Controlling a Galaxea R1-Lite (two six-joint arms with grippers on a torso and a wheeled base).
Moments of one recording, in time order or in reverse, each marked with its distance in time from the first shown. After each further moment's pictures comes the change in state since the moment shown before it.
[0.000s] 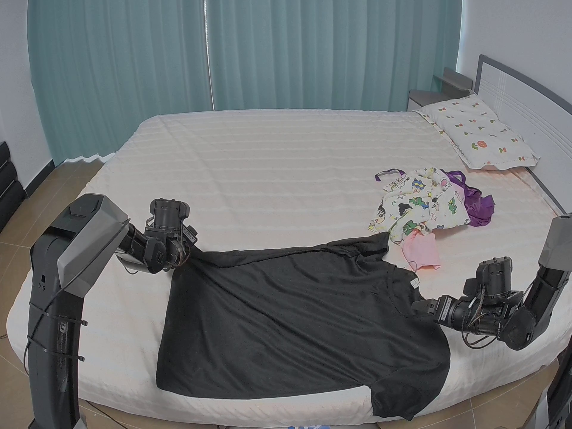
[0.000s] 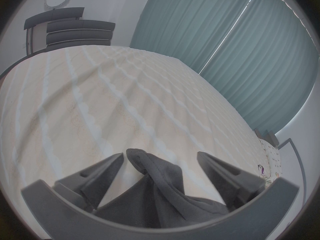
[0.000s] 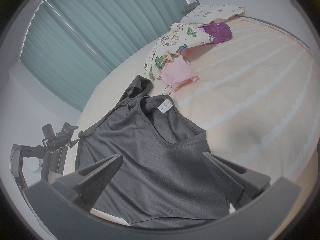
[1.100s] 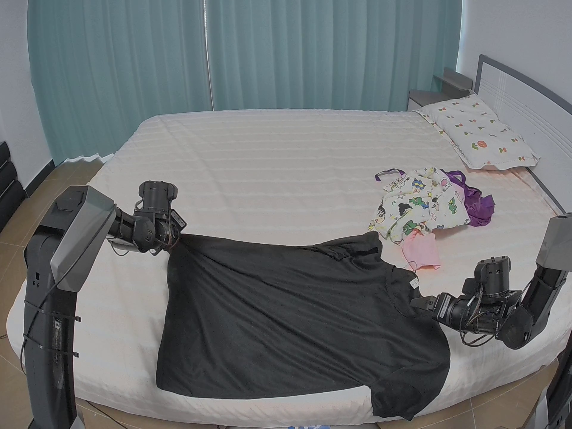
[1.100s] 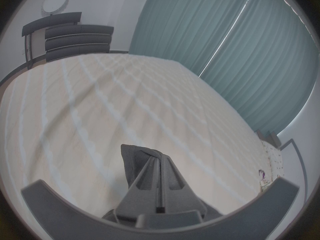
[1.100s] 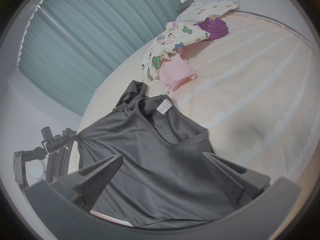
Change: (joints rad) left arm 0.054 -0.021 -0.163 0.148 -0.012 0.066; right arm 0.005 0.017 -0.016 -0.008 0.007 0.064
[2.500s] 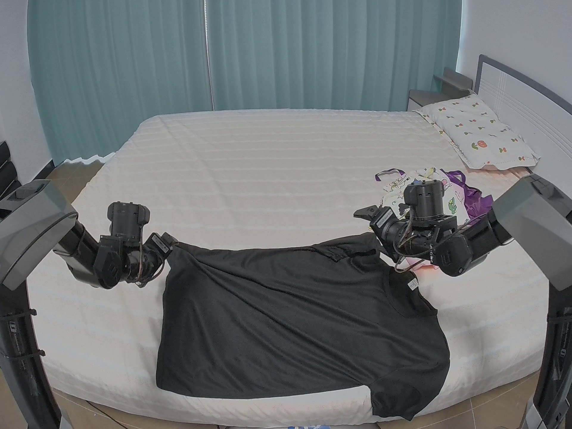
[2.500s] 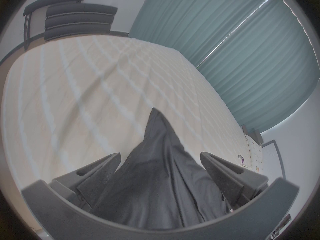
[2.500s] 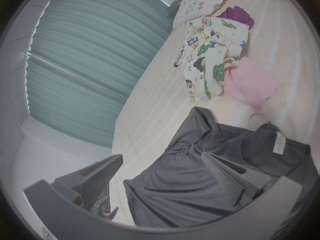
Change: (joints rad) left arm -0.005 -0.337 0.747 -0.346 -0.209 -0.142; right arm 0.192 0.219 -0.928 0.480 -0.120 0.443
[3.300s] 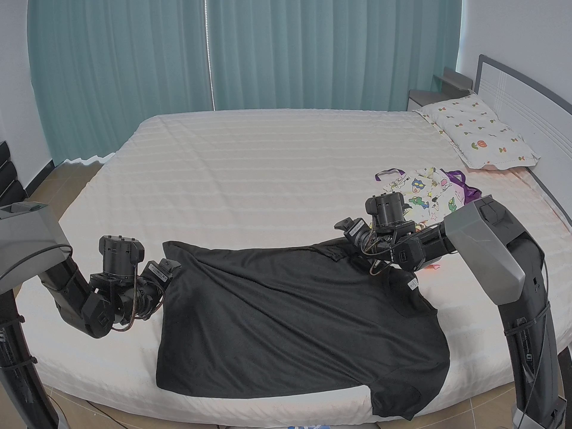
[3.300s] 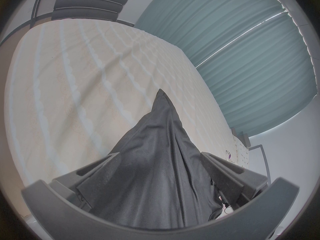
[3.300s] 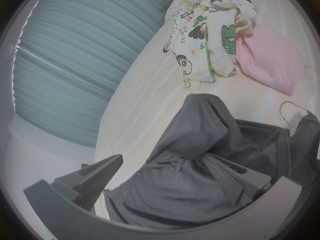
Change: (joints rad) left arm -0.063 -0.080 0.328 -0.284 -0.013 -0.123; right arm 0.009 0.290 -0.413 0.195 -0.067 -0.012
